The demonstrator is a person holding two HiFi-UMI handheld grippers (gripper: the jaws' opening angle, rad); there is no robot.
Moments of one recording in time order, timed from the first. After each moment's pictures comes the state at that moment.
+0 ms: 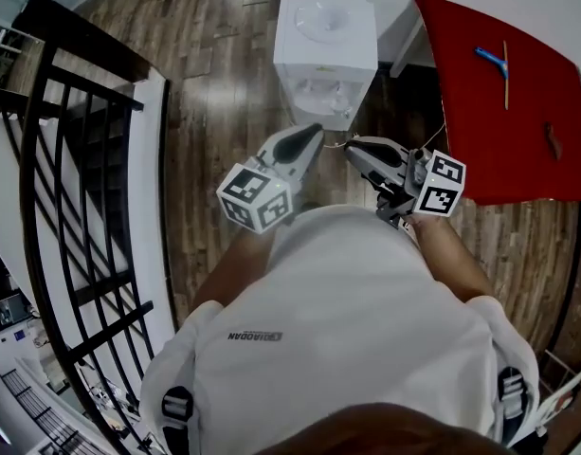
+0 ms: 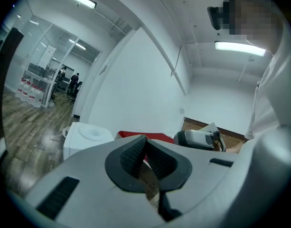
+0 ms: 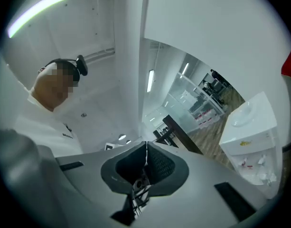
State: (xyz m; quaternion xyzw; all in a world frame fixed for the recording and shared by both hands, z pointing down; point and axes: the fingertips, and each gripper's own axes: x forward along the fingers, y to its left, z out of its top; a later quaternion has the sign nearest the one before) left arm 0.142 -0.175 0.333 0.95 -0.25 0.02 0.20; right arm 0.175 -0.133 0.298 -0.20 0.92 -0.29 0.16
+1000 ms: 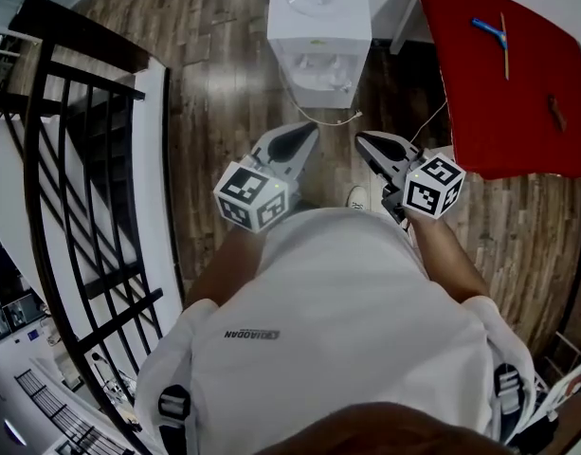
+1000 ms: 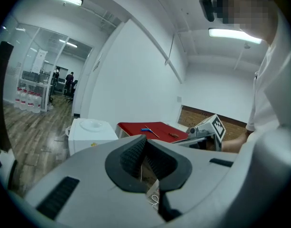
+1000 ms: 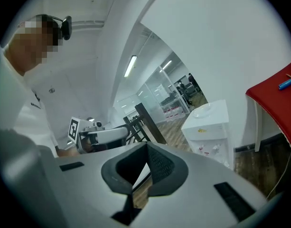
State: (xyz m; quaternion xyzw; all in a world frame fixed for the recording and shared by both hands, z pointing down) left arm 0.130 -0.116 0.344 0.95 -0.24 0.09 0.18; right arm 0.199 -0.091 0.375 -0.38 0.88 -0.29 0.01
